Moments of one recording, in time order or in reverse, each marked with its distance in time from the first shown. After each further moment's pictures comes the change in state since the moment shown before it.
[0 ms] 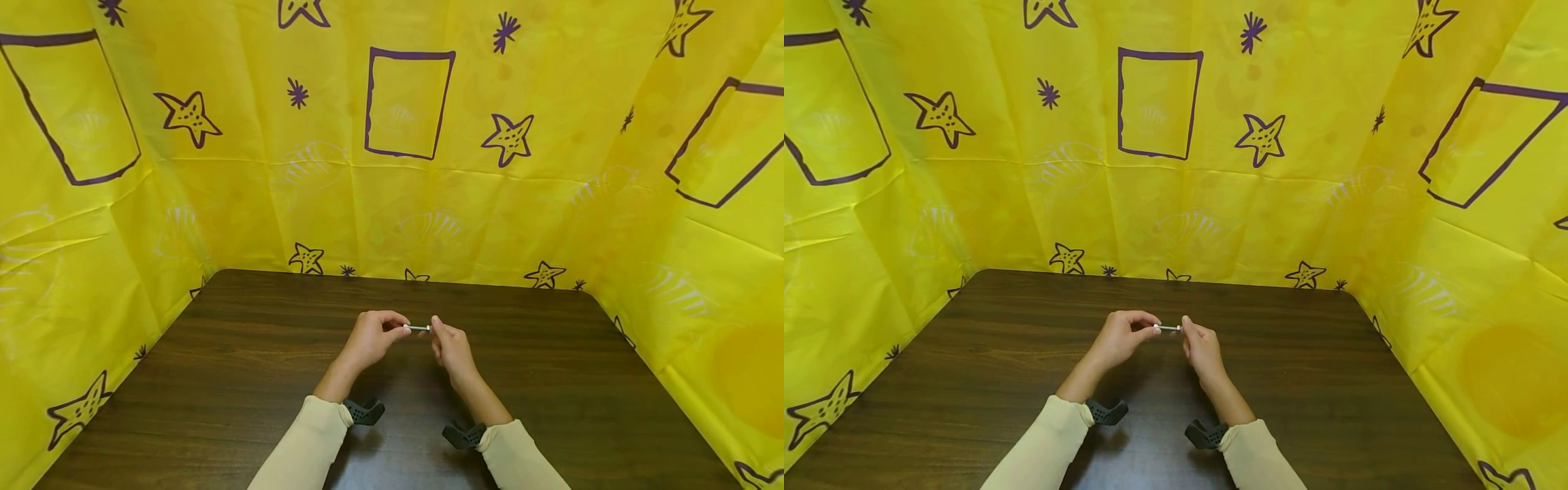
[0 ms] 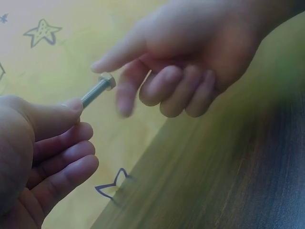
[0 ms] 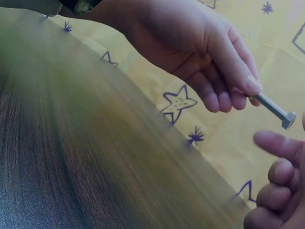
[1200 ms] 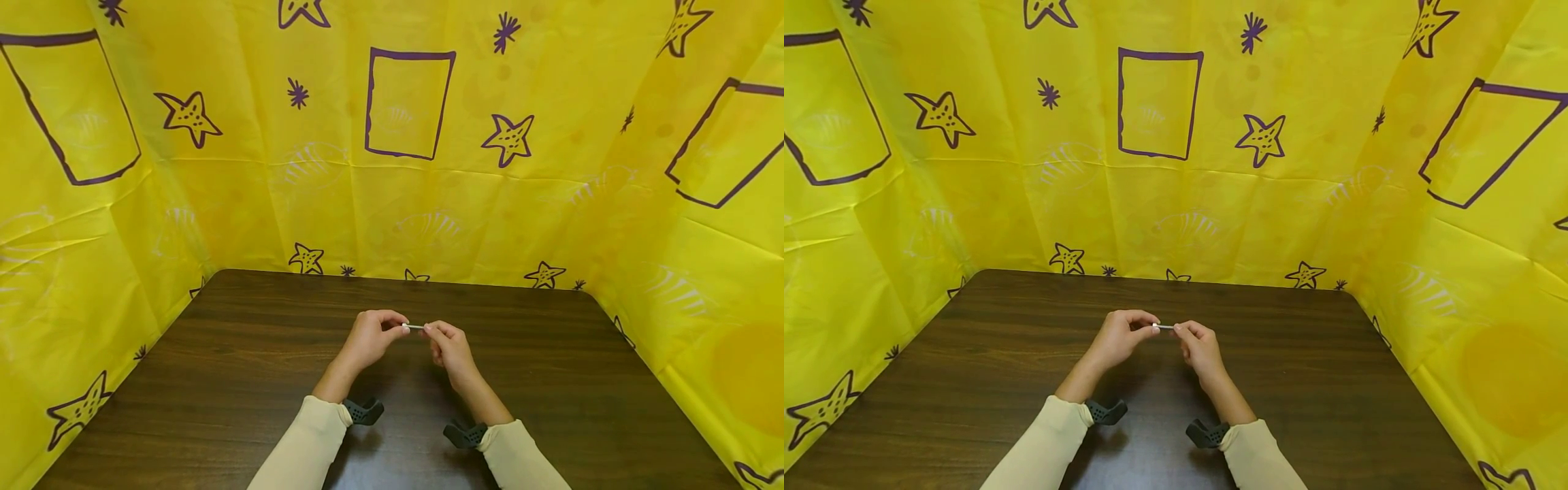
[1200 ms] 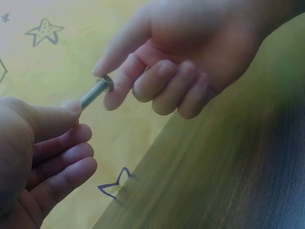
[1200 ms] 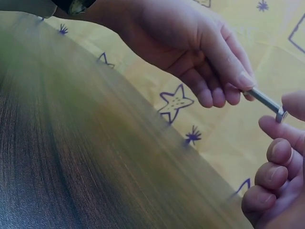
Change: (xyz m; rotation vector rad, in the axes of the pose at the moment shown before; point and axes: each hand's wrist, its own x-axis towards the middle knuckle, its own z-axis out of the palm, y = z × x) left_hand 0.000 -0.001 -0.002 0.013 0.014 0.012; right_hand 0.008 0.016 -0.001 0.102 -0.031 -0.034
